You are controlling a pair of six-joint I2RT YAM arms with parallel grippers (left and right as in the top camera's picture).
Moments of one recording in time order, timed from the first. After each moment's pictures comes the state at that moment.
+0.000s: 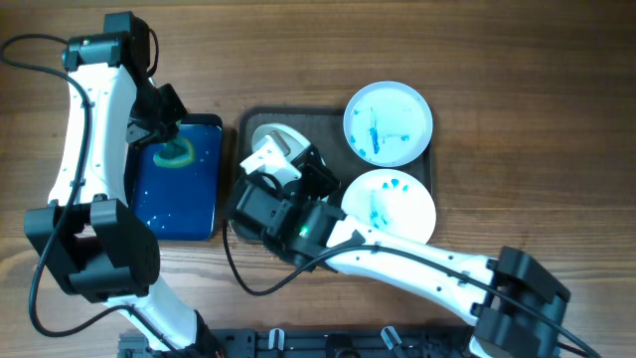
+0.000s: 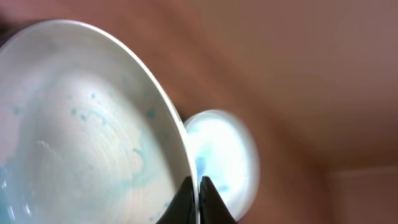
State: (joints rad) left arm 0.10 1.89 1.76 -1.39 -0.03 -0.44; right arm 1.10 1.74 1.31 -0.59 0.96 0.13
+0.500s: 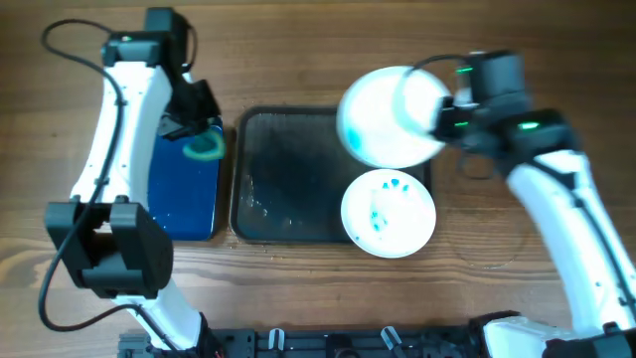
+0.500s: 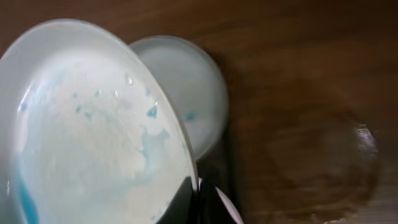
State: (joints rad) left arm -0.05 1.89 1.76 -1.34 0.01 -0.44; right arm 0.14 1.43 1.31 -0.94 0.03 0.42
